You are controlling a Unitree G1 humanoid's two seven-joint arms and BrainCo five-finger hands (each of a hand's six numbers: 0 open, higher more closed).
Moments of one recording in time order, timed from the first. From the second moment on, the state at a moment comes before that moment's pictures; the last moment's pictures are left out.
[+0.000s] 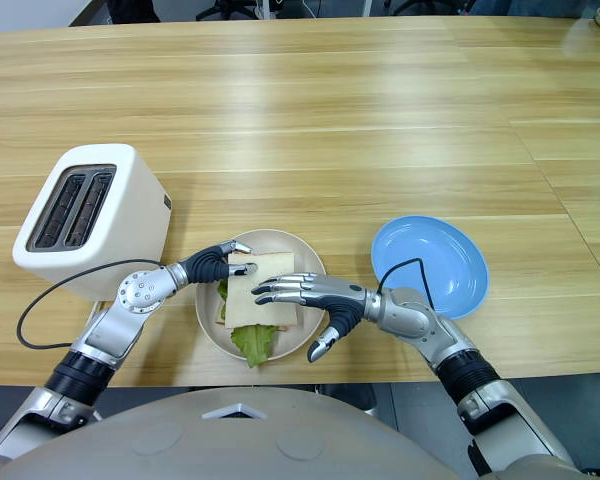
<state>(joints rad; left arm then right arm) 0.00 0.46 -0.32 0.04 0.18 -0.12 -0.51 -0.05 -0.53 0.46 0.34 -0.22 -1.08 0.50</state>
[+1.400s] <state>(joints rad) 0.01 0.55 -0.09 -0.22 0.61 -0.29 -0.03 -0.49 -0.43 0.59 0.69 -0.56 -0.99 0.35</state>
